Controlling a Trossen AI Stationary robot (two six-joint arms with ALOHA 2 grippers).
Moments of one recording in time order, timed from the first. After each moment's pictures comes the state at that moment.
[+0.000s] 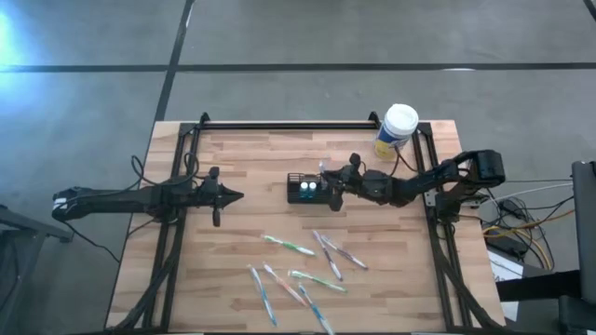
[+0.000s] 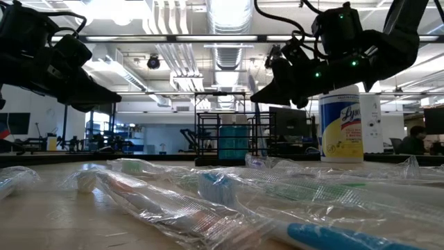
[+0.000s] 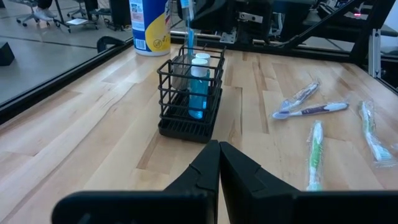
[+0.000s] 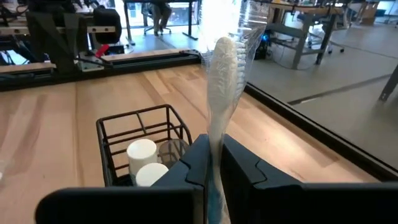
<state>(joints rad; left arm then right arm) 0.11 0.36 0.01 0.09 -0.05 -0.08 -0.10 1.60 0.47 0.95 0.37 0.07</state>
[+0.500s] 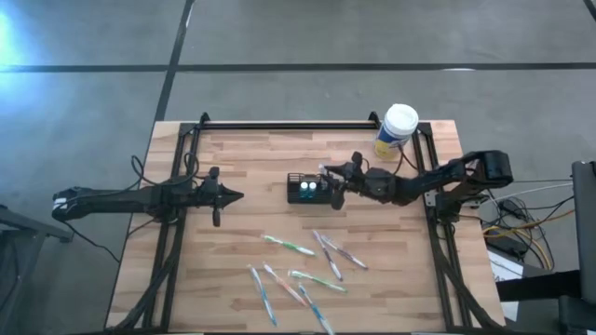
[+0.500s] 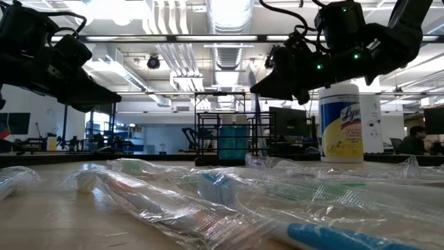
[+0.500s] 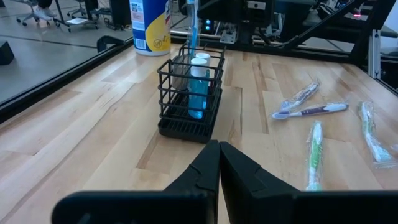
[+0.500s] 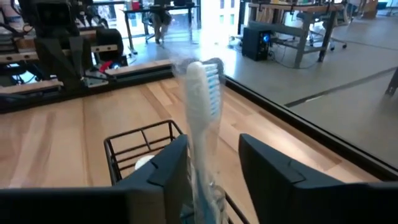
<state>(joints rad) 0.11 0.36 0.01 0.09 -0.05 -0.09 -0.10 1.54 0.47 0.90 0.37 0.12</state>
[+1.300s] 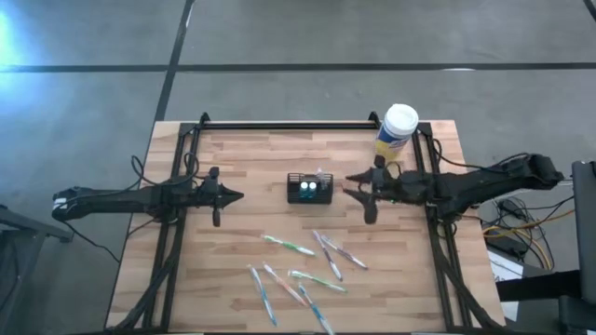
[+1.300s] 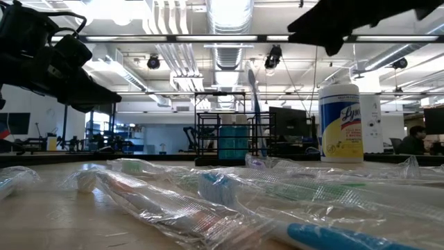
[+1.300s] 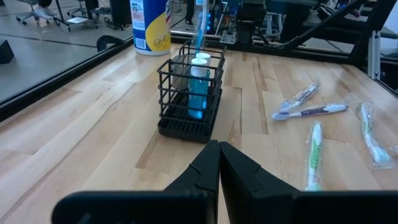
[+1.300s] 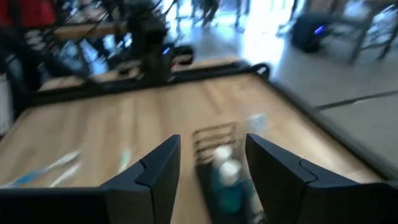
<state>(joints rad) 0.11 0.36 0.01 0.09 -0.05 -0.10 0.13 0.95 0.58 0.13 0.37 0.17</state>
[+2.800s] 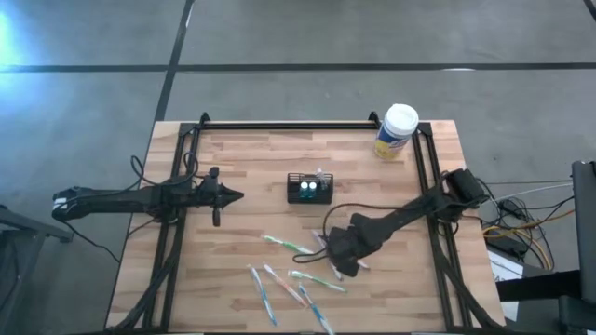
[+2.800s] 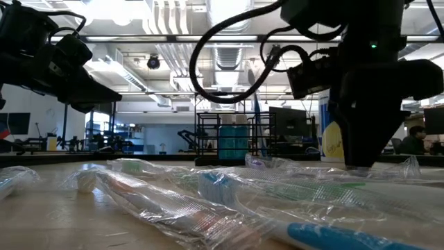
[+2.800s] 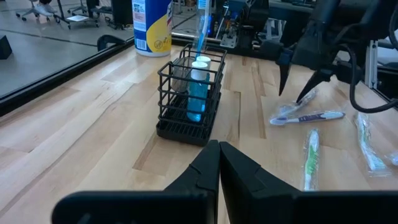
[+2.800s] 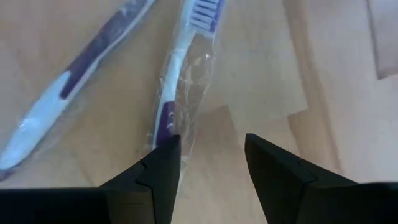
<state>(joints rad) 0.11 0.36 0.01 0.10 -0.05 -0.13 0.38 1.86 1.15 -0.78 0.13 0.76</state>
